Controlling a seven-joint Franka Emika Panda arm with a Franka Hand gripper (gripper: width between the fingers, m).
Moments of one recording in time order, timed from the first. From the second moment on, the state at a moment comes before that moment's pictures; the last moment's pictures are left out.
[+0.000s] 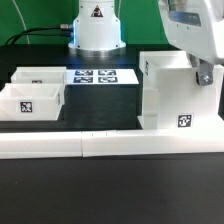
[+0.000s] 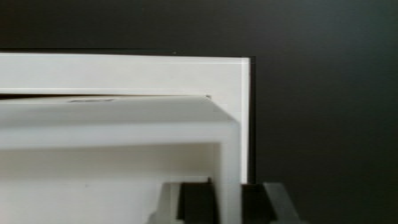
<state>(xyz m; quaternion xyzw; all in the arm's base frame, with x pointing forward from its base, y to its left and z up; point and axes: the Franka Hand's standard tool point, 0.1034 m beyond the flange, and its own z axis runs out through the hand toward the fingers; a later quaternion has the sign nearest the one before) 0.652 0.117 0.098 -0.71 0.69 0.04 0.12</state>
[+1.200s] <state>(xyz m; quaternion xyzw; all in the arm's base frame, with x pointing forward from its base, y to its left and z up) 0.639 0.113 0.126 -0.83 0.54 0.04 0.12</state>
